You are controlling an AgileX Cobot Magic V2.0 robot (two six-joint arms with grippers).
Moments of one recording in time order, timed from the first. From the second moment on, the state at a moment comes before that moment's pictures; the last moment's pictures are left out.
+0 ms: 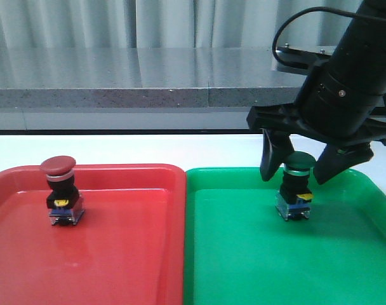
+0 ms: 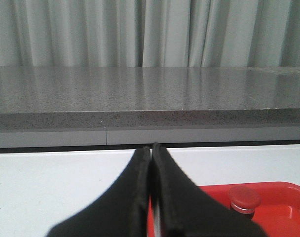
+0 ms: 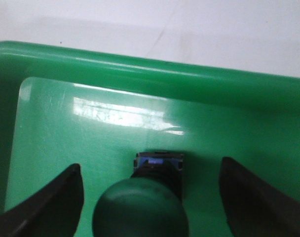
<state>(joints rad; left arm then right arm) -0.11 0.00 0.00 0.12 0.03 -0.14 0.33 1.70 -1.01 0.16 0.48 0.17</state>
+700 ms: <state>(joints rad) -0.11 0.00 0.00 0.12 0.03 -0.14 0.33 1.30 -1.00 -0.03 0.50 0.16</state>
